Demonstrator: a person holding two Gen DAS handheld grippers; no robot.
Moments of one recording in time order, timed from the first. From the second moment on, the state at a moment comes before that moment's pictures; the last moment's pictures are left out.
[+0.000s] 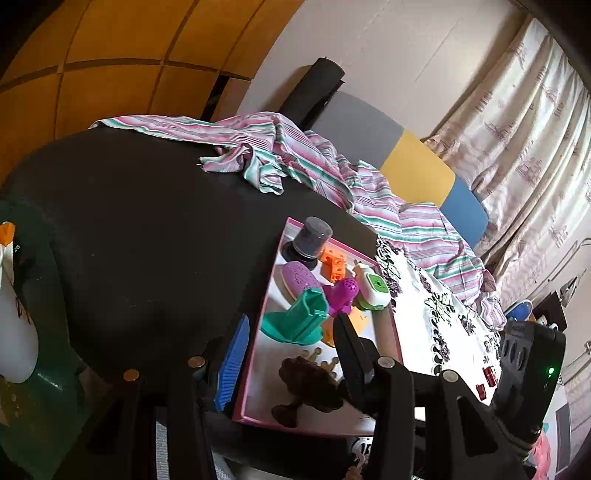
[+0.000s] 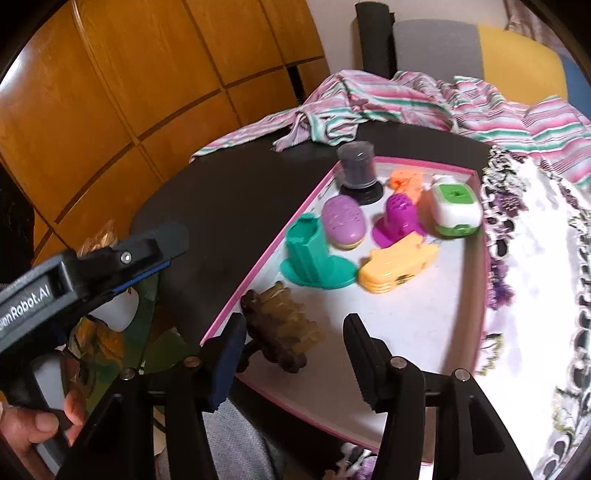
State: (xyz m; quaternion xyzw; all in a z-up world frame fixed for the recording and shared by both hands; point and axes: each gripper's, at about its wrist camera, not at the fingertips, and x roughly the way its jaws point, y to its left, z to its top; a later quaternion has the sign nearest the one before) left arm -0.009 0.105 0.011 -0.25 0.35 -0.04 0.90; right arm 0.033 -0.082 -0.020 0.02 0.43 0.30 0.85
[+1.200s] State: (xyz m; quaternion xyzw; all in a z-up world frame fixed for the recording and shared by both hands) left arm 0.024 -0.133 0.020 -0.09 0.43 -0.29 0.85; right arm 0.067 -0.411 0.004 0.19 0.39 -0.01 0.90
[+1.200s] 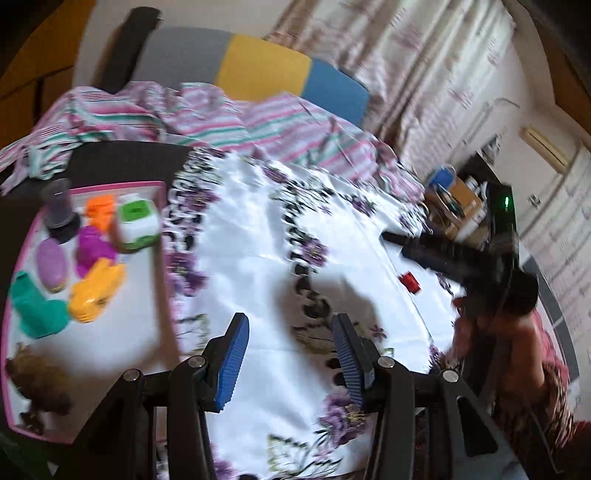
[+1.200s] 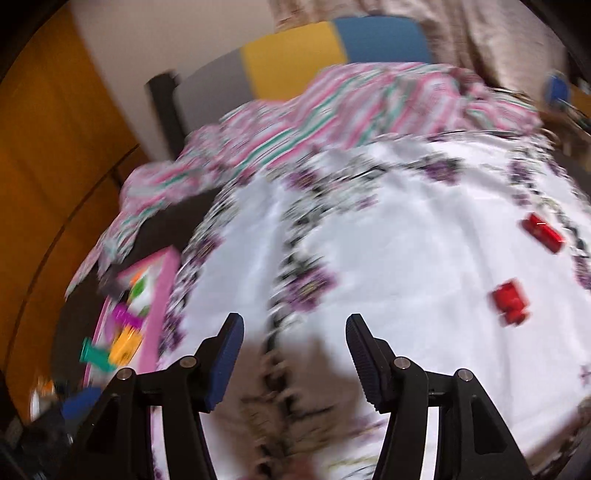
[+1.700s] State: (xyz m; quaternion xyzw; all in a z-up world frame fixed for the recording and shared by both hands) left arm 0.037 -0.224 -0.003 -0.06 0.48 -0.35 0.80; right arm 0.114 -0.644 -0.034 0.12 0.43 -0.21 0.87
